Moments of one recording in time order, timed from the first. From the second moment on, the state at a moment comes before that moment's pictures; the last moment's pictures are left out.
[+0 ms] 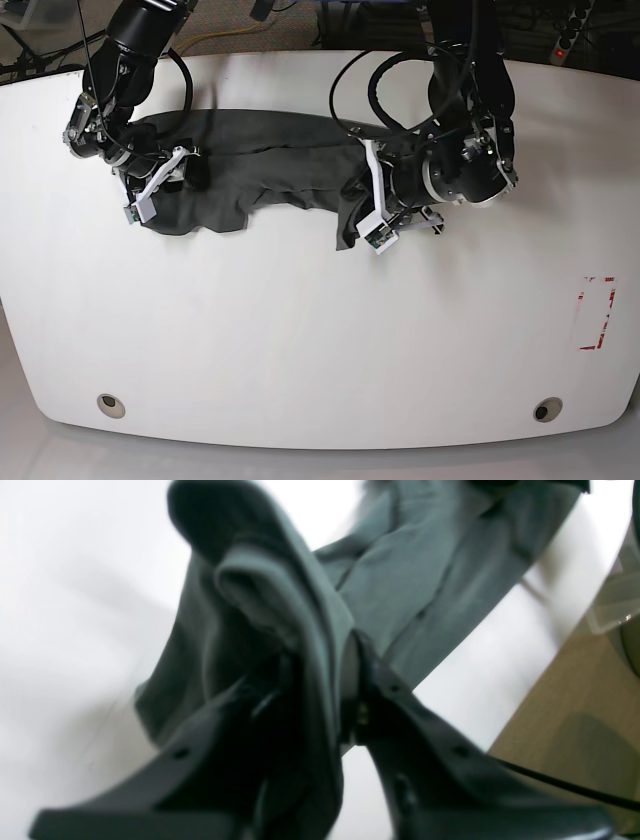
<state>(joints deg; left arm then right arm) -1.8 5.7 0.0 110.5 -28.2 -42.8 83.6 -1.6 6.5 31.5 84.1 30.1 41.4 -67.6</state>
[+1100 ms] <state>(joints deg) -0.6 -5.7 3.5 112.1 -25.0 -41.9 82.9 -1.6 6.5 31.4 84.2 30.2 41.4 -67.6</state>
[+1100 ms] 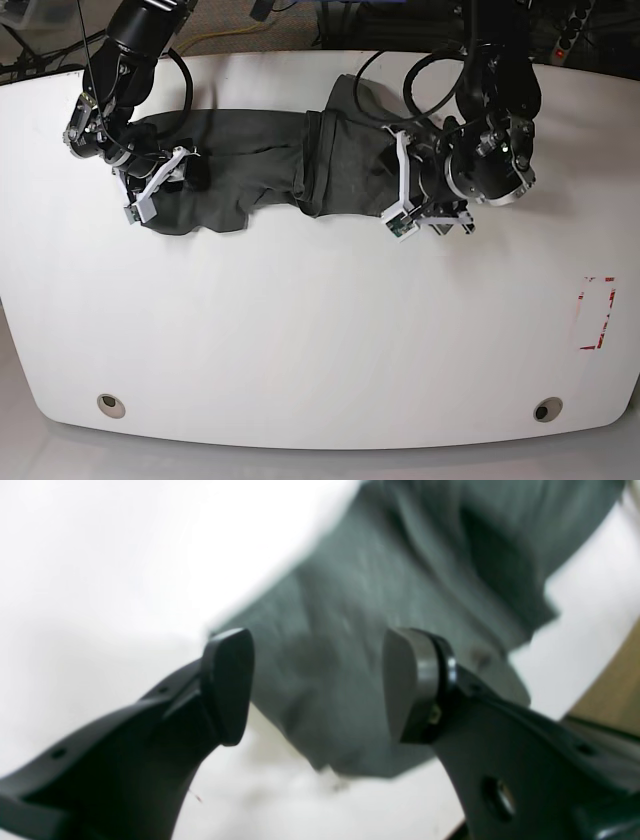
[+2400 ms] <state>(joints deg) -10.4 -8.5 26.0 96.0 -20.8 -41.8 73.4 -1.3 4.9 31.3 84.4 30.2 41.4 -68.0</state>
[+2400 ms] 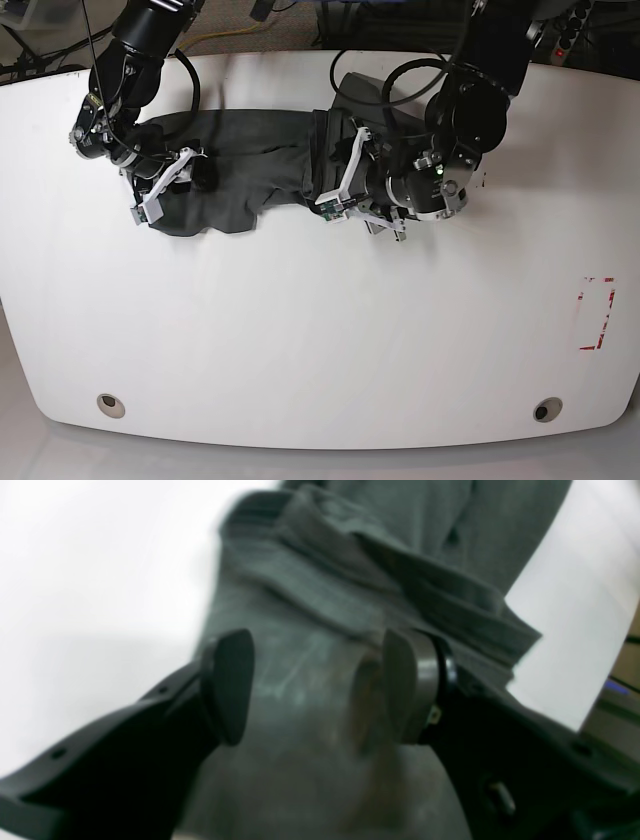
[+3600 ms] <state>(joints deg) -2.9 -9.9 3.4 102.2 -20.7 -42.8 71.0 3.1 7.8 32.8 83.7 40.2 40.9 -71.0</state>
